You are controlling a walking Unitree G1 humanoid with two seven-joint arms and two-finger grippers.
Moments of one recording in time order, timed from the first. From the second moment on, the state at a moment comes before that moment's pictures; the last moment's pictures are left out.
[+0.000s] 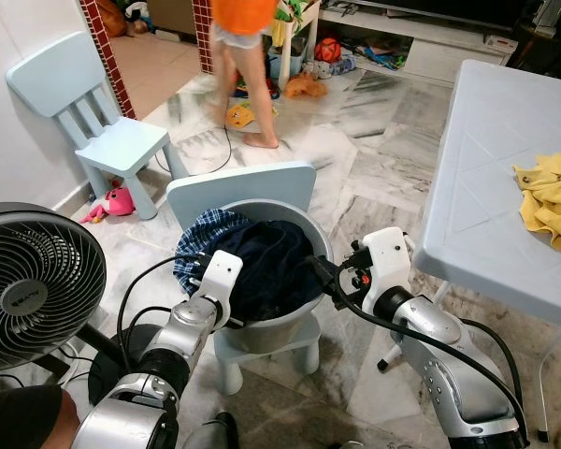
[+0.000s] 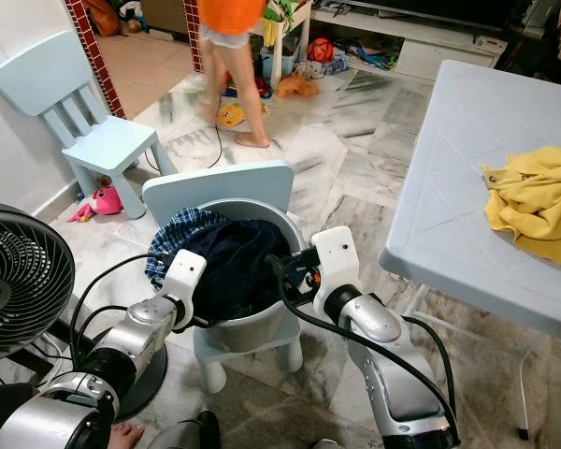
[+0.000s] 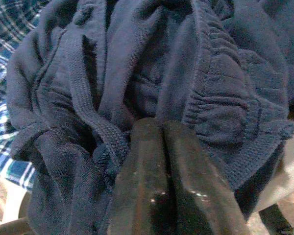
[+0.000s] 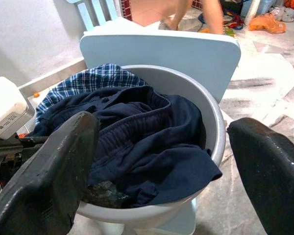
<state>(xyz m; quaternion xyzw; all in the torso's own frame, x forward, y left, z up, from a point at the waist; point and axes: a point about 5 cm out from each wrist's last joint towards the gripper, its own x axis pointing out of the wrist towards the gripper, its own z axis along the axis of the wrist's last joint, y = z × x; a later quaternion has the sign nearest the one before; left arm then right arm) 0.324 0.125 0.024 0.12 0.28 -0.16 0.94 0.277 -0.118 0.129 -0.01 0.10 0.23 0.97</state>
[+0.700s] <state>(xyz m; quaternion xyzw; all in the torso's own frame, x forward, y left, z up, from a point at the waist) 0.329 0.113 0.034 0.17 0.20 -0.13 0.96 0.277 -0.117 0.129 -0.01 0.10 0.23 0.97</state>
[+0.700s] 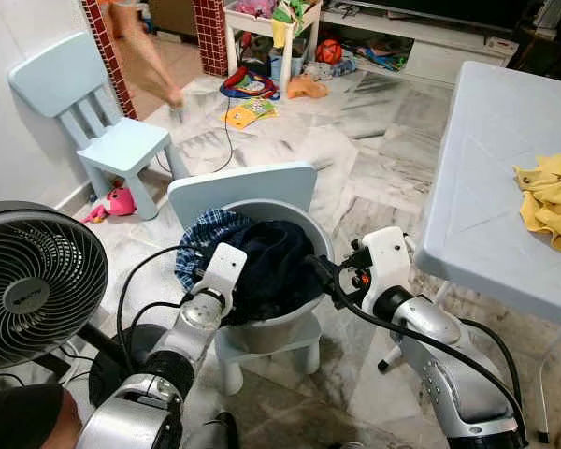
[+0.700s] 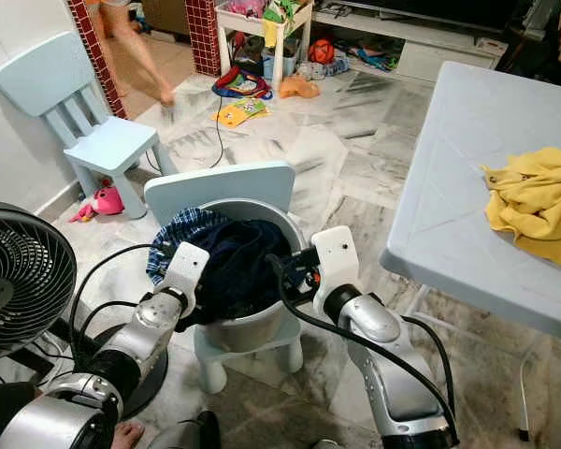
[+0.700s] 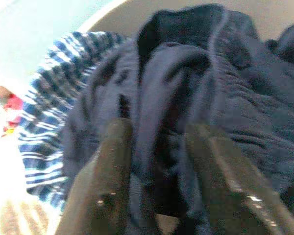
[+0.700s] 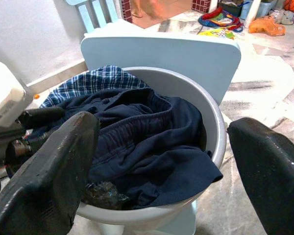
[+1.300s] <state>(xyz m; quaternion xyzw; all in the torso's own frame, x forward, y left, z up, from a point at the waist) 0.315 0.118 0.012 0.17 0.29 -0.19 0.92 0.275 -0.122 0.124 -0.01 0.11 0.23 0.97</state>
